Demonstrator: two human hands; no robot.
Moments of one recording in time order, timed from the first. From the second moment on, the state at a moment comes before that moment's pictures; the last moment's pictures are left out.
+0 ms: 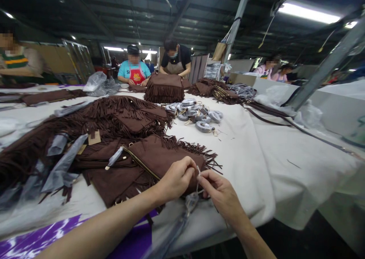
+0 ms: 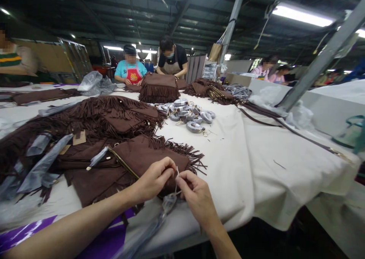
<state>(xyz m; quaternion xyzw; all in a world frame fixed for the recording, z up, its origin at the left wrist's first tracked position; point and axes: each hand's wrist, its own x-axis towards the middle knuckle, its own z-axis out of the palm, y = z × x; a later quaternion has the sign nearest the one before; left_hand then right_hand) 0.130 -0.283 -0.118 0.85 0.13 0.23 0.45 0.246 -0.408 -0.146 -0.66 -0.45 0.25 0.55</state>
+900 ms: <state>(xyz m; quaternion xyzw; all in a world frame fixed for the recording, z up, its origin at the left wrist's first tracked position) 0.136 -0.286 -0.150 0.80 0.20 0.16 0.54 0.248 -0.408 -0.160 -0.63 -0.38 0.30 0.60</state>
